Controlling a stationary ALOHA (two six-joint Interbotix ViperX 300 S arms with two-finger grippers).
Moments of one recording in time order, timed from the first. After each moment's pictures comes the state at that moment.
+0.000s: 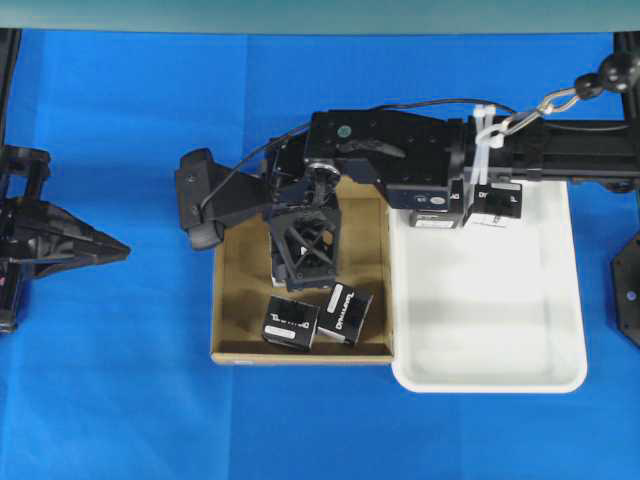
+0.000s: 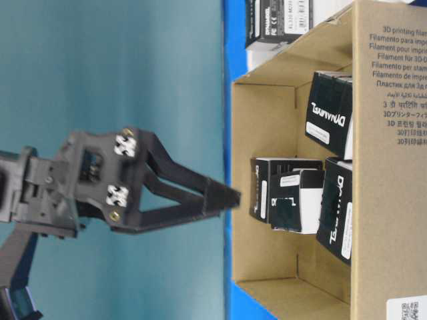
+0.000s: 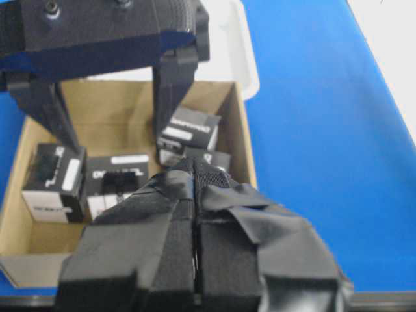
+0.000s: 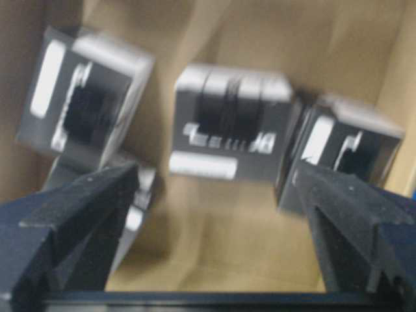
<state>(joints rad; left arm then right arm) -0.06 -0.95 1.04 0.02 0.16 -0.07 -0.11 0.40 -0.17 0.15 1.10 -0.37</state>
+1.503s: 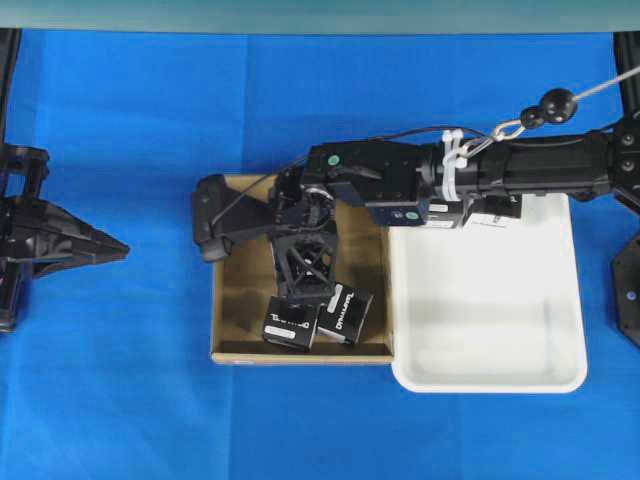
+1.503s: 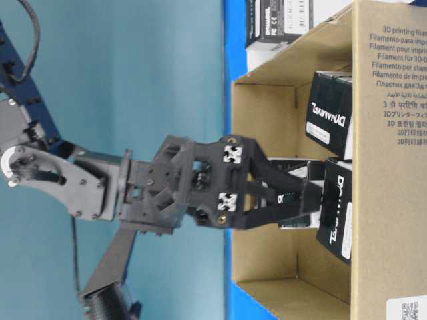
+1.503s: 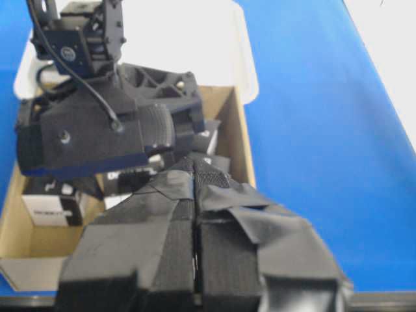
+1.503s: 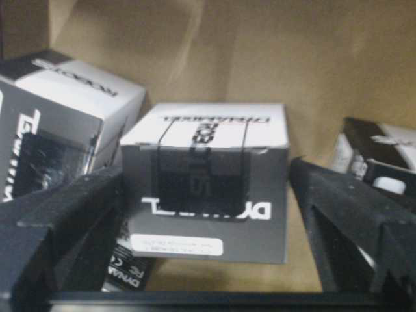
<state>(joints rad) -0.06 -0.95 1.04 0.01 0.16 -0.07 -0.12 0.48 -0.05 0.24 0.96 -0.38</state>
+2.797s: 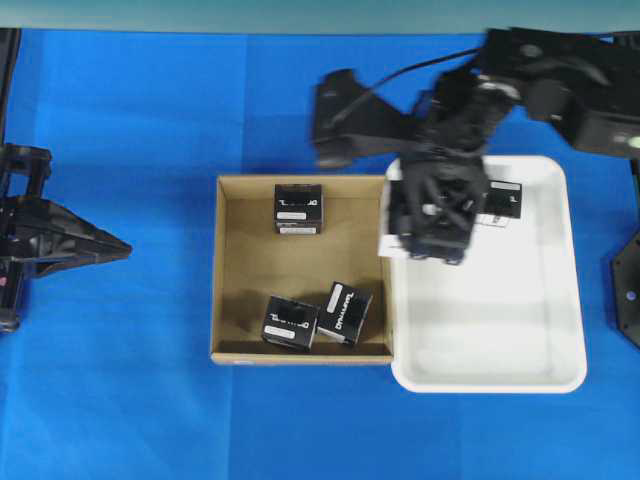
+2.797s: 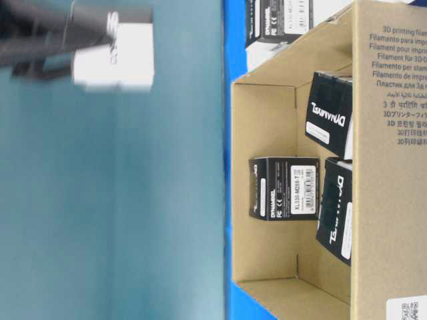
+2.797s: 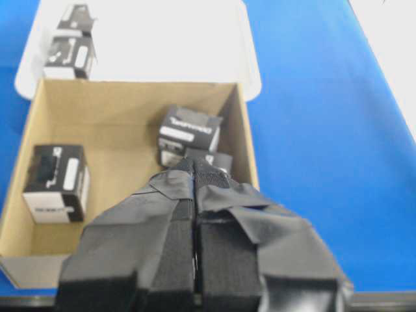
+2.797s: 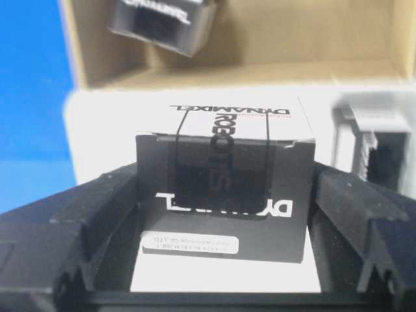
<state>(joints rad) -0.06 -0.94 1.04 0.02 0.16 -0.07 -0.21 -0.07 0.20 0.24 1.30 -0.18</state>
